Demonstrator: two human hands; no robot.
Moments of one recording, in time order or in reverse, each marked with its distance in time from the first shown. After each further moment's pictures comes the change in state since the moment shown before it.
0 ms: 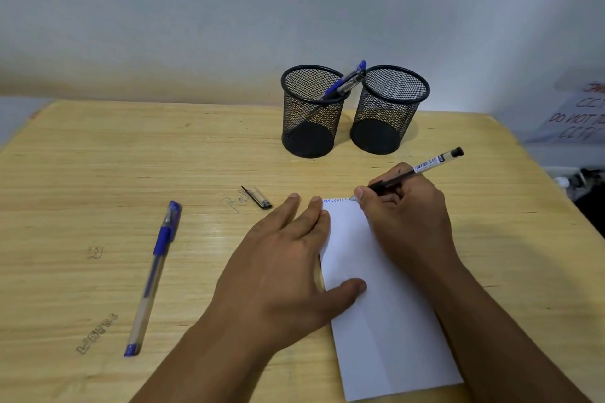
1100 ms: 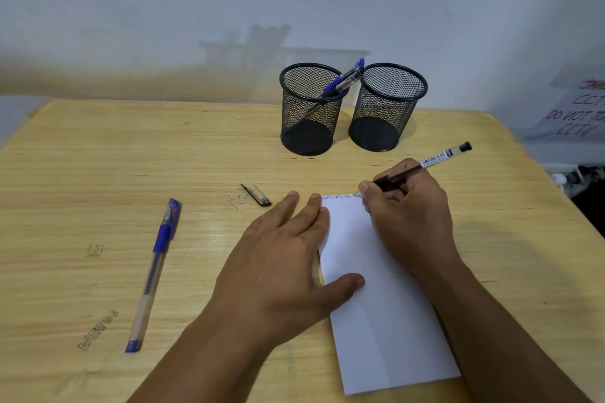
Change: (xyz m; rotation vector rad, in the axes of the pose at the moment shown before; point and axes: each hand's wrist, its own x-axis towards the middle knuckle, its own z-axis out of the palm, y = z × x) left_hand 0.000 0.001 0.001 0.008 -0.013 -0.020; right_hand 0.002 0.006 -0.001 0.045 0.052 0.011
